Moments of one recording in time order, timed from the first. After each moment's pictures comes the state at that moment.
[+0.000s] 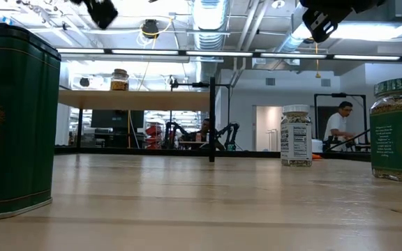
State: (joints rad) left arm 0.66 0.95 1.17 -1.00 0.84 0.43; right arm 0.31 1.02 0.65 0.01 0.08 0.21
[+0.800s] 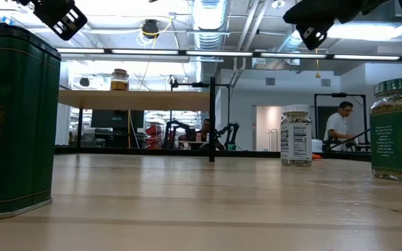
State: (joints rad) left arm -0.17 0.66 0.66 -0.48 0.26 -0.20; right arm 0.20 1.02 0.65 0.00 0.08 0.20
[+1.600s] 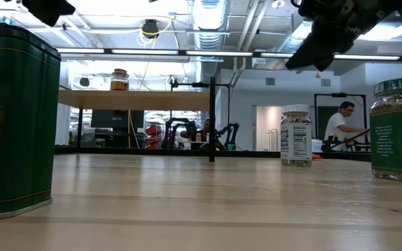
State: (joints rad) left arm -0.63 0.56 0.64 -0.51 -0.56 -0.25; right arm 0.10 1.02 0.65 -0.23 0.19 0.23
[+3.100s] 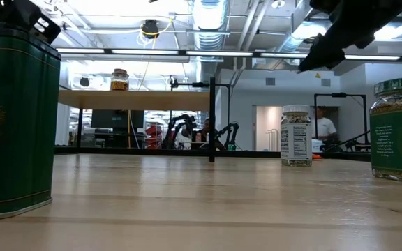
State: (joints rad) left arm -0.68 0.85 0.46 -0.11 -0.22 -0.36; right arm 0.25 1.02 0.65 -0.26 0.18 0.26
